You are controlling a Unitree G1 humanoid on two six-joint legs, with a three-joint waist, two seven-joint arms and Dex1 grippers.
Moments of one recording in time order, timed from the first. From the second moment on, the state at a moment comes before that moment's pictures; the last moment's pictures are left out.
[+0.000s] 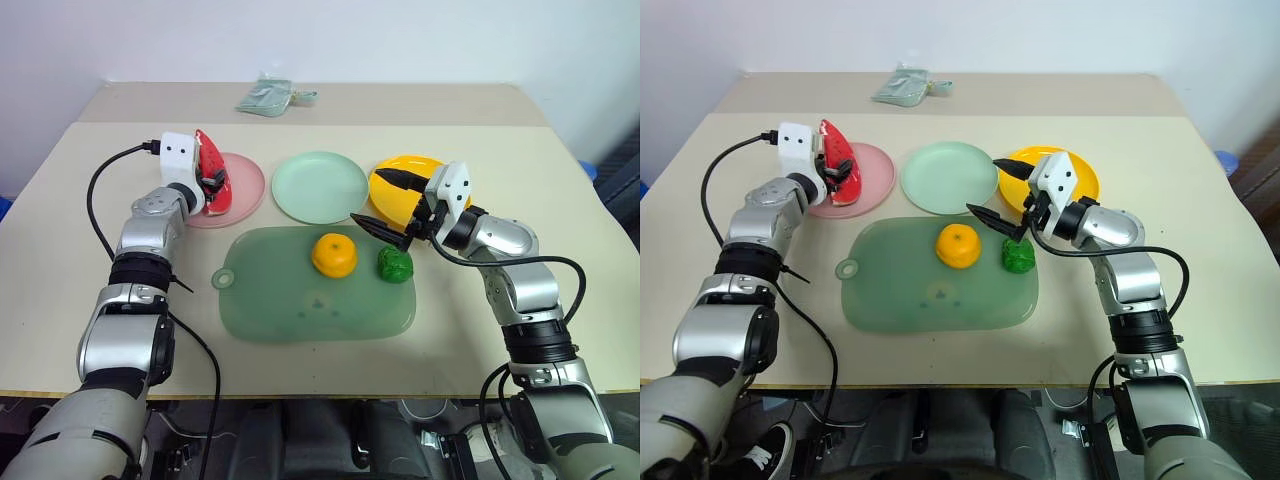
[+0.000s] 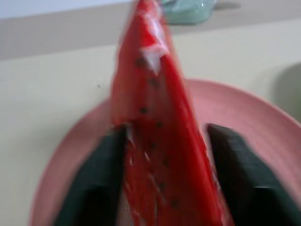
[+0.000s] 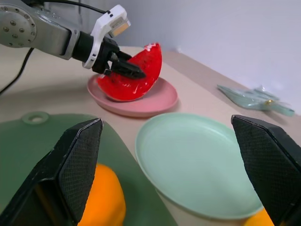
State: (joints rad) left arm -0.96 0.47 0.06 0.87 -0.18 0.21 -0.28; right arm -0.56 -0.46 0.00 0.07 0.33 0.10 0.91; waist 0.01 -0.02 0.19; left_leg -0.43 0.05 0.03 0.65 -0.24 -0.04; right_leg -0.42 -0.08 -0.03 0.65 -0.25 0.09
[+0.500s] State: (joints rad) left arm -0.83 0.60 0.16 0.22 -0.41 0.51 -0.62; right arm -0.57 -0.48 0.02 0.06 0.35 0.19 0.95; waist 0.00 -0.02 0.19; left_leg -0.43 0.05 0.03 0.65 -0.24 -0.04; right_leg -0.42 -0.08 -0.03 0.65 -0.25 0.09
